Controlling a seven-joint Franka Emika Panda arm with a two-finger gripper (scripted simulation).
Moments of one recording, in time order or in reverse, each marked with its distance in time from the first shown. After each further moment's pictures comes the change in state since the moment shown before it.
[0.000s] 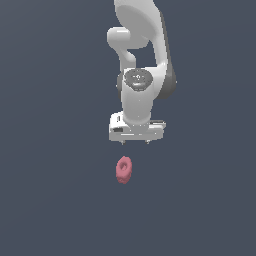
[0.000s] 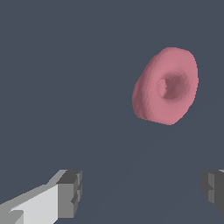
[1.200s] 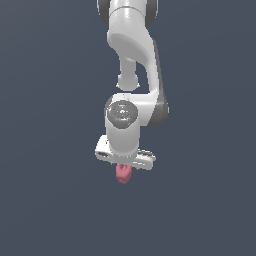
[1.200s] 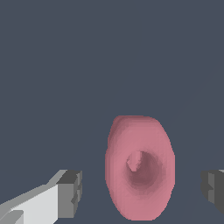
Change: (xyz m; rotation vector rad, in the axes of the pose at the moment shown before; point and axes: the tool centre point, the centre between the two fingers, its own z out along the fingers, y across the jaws) arm 0.083 0.044 0.033 -0.017 0.012 0.235
